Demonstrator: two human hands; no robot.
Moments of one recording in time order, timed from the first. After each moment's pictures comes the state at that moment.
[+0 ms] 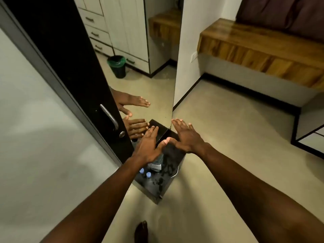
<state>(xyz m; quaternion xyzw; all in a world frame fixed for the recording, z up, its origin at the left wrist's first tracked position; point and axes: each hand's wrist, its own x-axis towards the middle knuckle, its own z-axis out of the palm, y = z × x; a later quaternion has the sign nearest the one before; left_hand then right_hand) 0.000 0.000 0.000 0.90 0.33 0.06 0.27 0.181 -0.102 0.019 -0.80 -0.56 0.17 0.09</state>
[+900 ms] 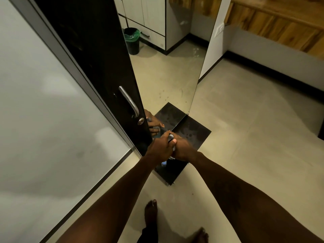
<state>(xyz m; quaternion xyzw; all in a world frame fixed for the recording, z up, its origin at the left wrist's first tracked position) -0.029 0.000 -0.062 0.86 0.38 -0.03 0.35 0.103 -0.063 -0.098 -0.75 -0.55 0.36 0.10</state>
